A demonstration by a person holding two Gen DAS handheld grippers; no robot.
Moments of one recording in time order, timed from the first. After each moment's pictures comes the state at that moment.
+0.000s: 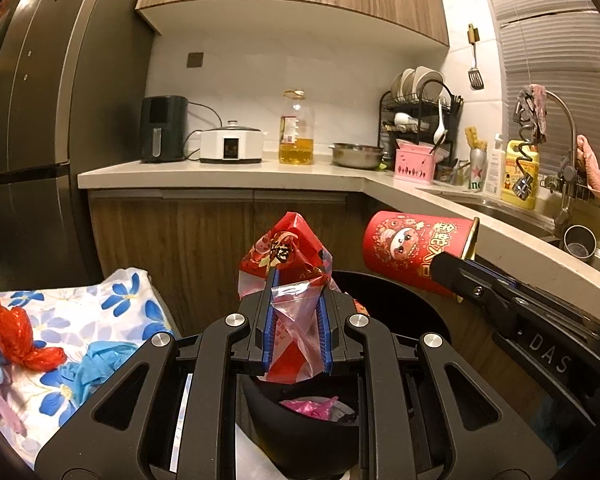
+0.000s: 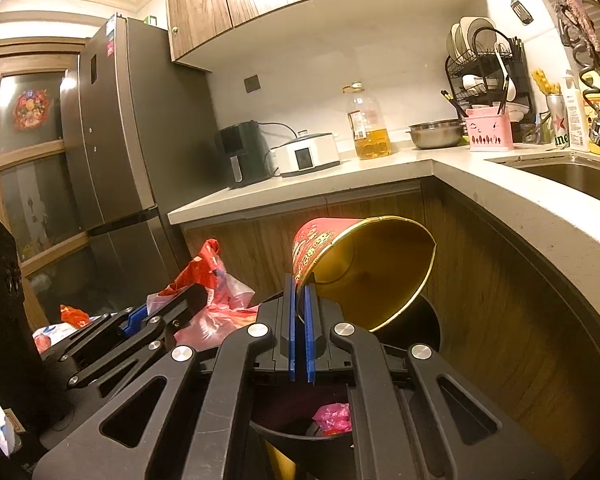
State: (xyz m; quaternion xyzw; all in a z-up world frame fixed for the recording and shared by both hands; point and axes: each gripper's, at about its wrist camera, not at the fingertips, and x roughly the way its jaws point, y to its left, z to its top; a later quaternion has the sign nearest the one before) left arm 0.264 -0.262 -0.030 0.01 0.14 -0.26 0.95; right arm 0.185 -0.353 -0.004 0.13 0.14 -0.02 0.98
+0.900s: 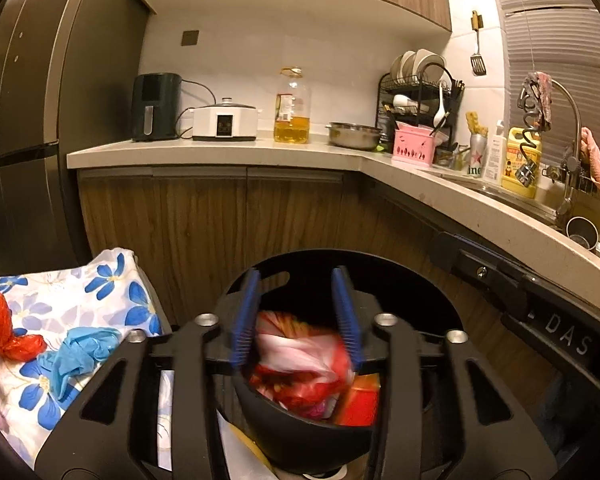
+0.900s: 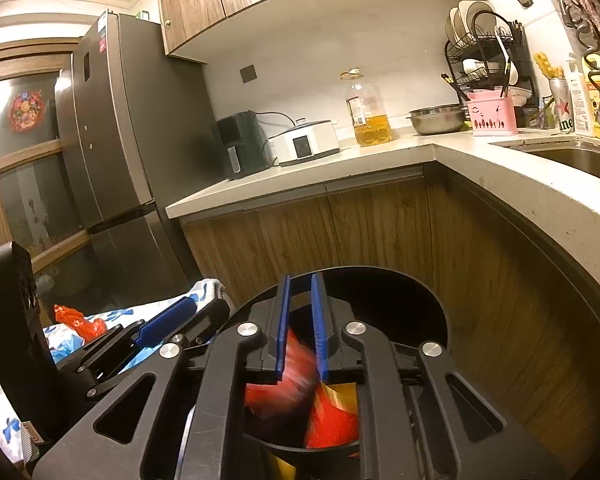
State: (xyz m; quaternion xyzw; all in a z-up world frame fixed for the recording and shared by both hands) left arm 0.285 -0.270 -0.050 0.01 0.18 -0.27 0.95; right arm 0.200 -0.362 -0.013 0.14 0.15 -0.02 0.98
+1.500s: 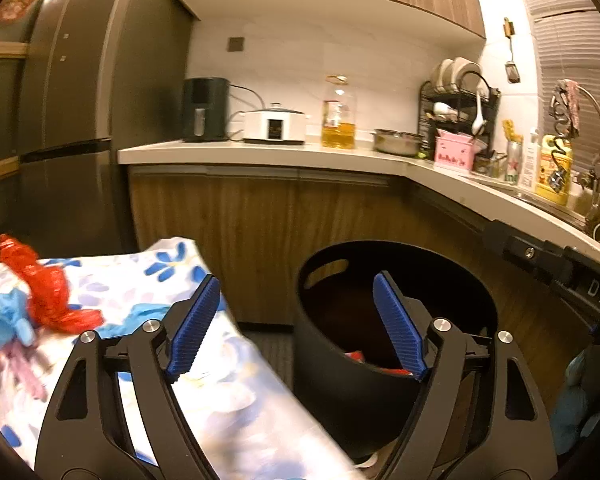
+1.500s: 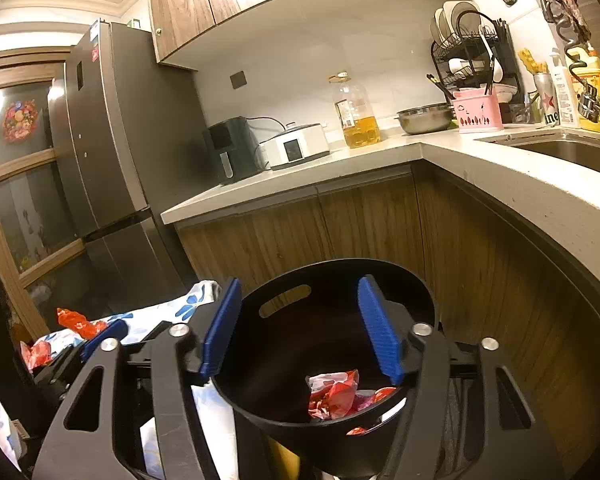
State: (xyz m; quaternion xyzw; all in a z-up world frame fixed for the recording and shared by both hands) left arm 0.256 -0.216 -0.054 0.00 0.17 -0.18 0.97; right arm 0.181 -0.355 -0.014 0.15 0.15 -0.03 0.98
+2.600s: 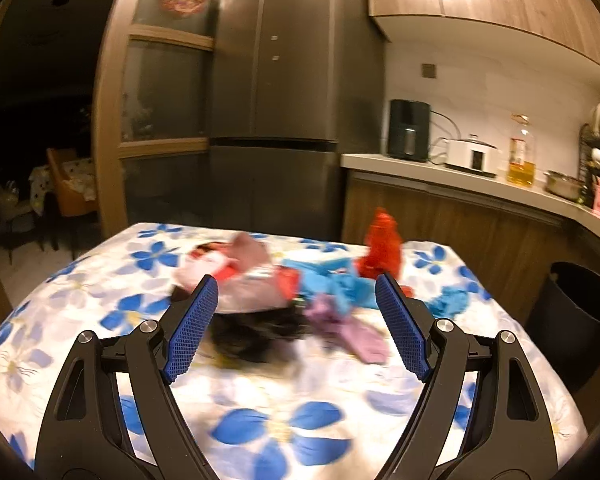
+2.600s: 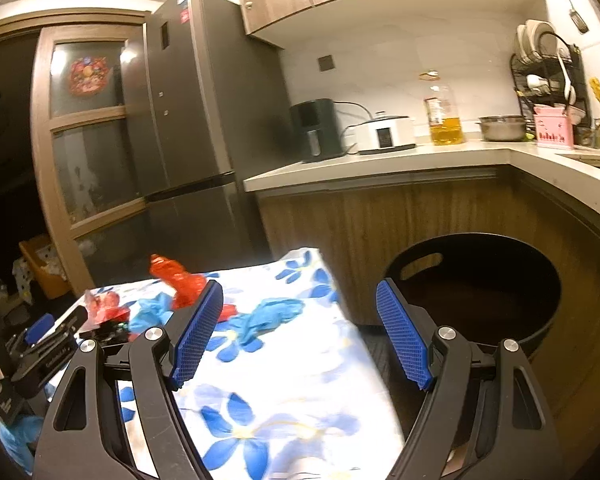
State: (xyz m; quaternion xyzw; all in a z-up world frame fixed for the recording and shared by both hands) left arm 0.183 0.045 -0.046 -0.04 0.15 0.12 0.98; right arm 0.164 -0.215 -0.011 0.10 0.15 0.08 0.98
